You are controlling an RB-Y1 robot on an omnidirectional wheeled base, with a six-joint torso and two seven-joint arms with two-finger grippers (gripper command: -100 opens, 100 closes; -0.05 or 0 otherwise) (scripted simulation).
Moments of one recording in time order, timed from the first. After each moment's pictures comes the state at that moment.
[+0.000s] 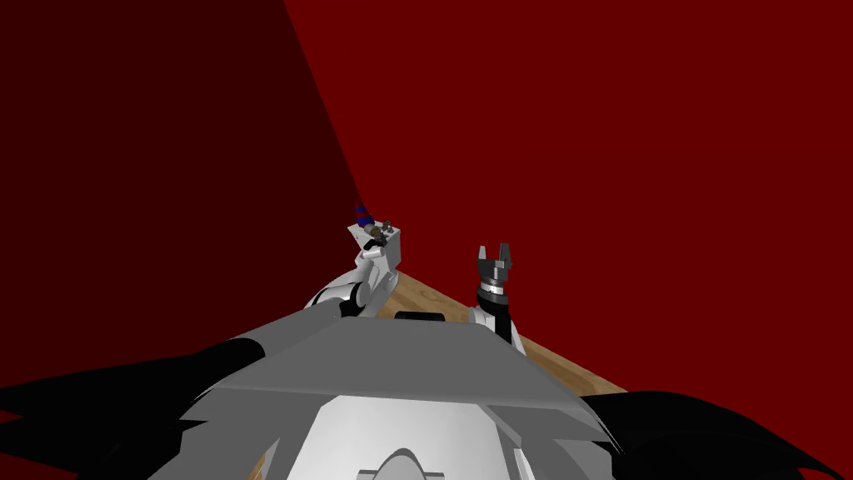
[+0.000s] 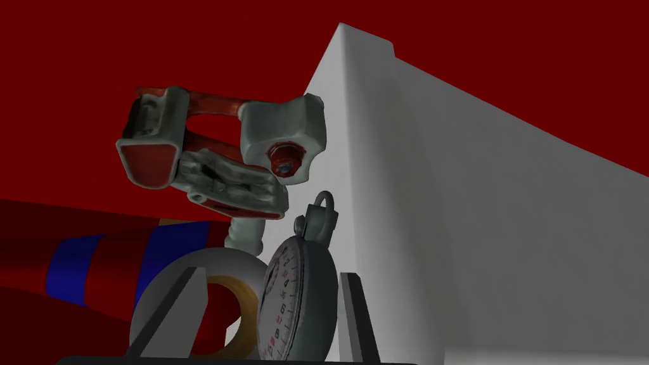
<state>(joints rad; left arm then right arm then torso) -0.63 0.17 0.42 -0.86 0.10 0.13 0.09 0.55 0.00 0.03 -2.23 0.02 -0.58 -0.17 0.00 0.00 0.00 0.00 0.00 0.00</state>
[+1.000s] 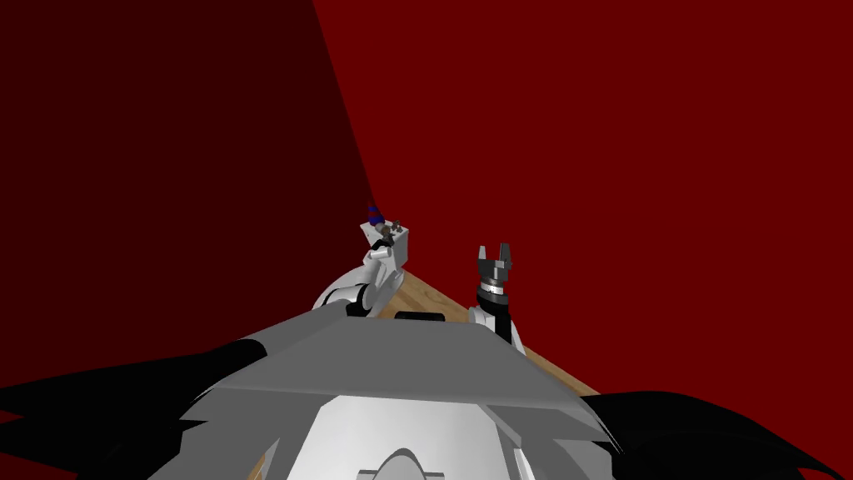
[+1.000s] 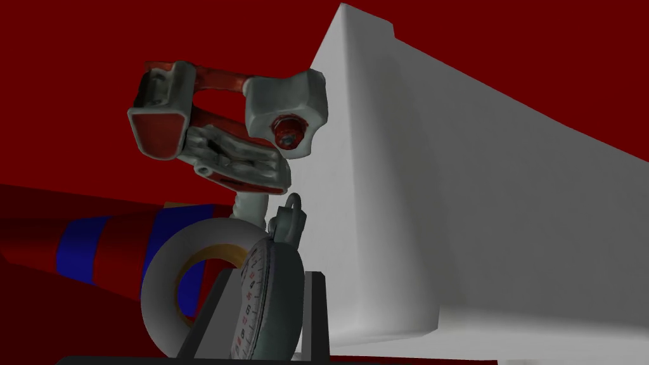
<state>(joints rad) -0.63 0.08 0.40 -0.90 0.07 0.15 0.07 0.55 0.00 0.03 -2.23 0.02 -0.58 -0.17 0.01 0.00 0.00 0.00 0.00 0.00</state>
